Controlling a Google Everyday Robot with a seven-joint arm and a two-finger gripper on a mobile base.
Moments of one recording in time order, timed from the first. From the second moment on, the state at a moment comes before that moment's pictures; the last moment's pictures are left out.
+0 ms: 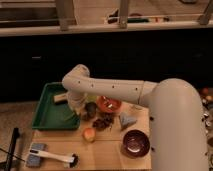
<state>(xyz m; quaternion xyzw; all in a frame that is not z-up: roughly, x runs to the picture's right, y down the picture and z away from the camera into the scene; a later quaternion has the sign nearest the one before) -0.164 0.117 0.788 -0.26 -0.24 -0.41 0.84</state>
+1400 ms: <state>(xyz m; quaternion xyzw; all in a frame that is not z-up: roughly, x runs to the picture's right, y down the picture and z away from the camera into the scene) -0.211 0.118 0.822 -0.31 -0.31 -0.45 0.78</state>
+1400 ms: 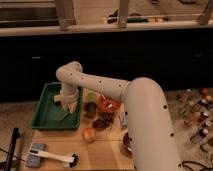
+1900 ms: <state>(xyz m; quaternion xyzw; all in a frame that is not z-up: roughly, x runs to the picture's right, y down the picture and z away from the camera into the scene) -0.225 0.114 0.838 -0.33 -0.33 -0.46 0.76</state>
